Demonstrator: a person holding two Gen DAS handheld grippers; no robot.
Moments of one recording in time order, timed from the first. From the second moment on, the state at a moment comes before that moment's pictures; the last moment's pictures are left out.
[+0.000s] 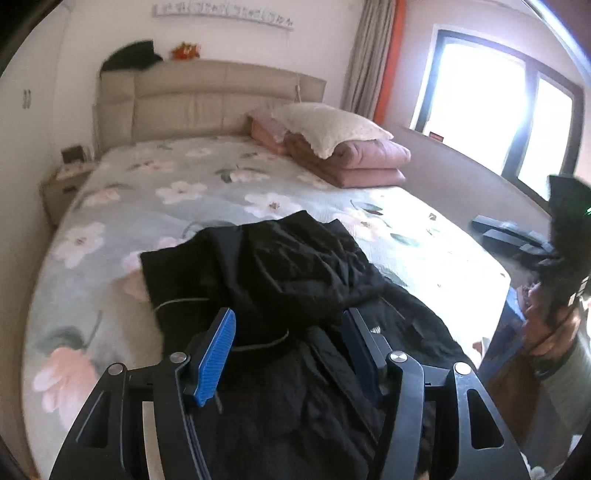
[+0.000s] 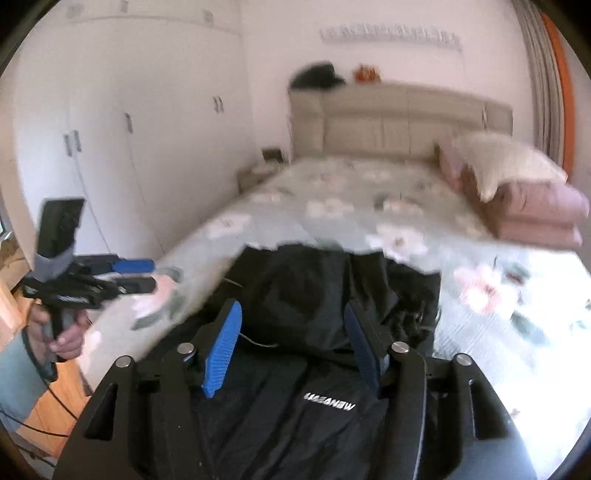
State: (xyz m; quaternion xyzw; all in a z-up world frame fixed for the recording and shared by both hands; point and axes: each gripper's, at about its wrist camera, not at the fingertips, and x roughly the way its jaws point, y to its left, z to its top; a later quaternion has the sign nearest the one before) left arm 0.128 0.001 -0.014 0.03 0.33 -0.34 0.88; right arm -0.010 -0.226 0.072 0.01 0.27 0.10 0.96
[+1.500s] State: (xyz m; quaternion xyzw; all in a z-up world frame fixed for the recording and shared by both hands) left arm 0.053 0.121 -0.230 -0.15 0.56 -0.14 0.80; right arm -0.113 -0.375 -0.184 0.22 0.51 -0.12 0.82
